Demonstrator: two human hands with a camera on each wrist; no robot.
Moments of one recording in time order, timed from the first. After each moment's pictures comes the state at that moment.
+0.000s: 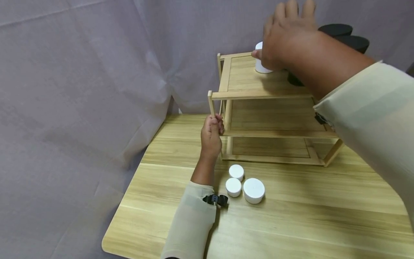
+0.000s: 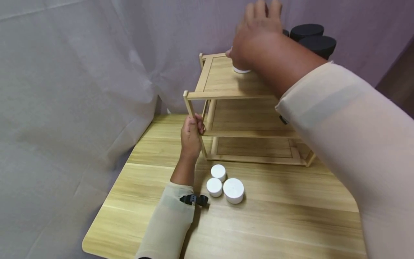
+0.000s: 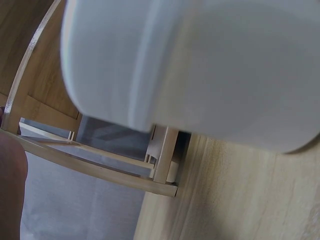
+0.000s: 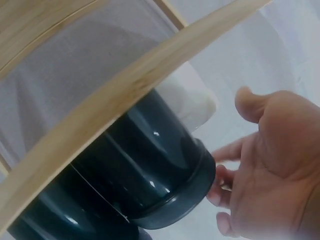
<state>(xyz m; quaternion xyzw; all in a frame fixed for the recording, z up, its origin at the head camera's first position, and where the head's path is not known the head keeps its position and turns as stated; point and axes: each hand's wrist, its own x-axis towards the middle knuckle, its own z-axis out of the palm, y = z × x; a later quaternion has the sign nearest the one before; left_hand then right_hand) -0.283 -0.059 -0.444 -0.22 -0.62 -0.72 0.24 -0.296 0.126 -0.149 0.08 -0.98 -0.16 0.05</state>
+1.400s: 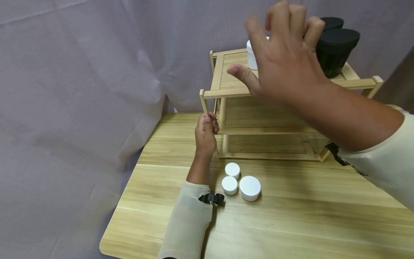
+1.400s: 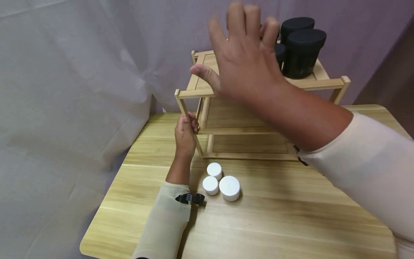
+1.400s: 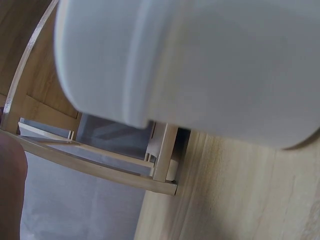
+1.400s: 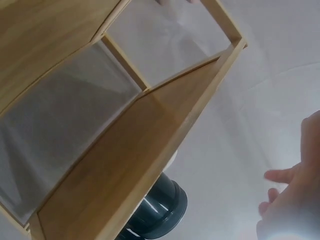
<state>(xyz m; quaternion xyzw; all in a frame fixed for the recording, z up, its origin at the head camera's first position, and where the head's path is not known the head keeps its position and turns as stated) -0.277 -0.072 -0.439 -0.21 -0.61 -0.72 0.24 -0.211 0.126 -0.197 0.24 -0.90 0.08 0.35</state>
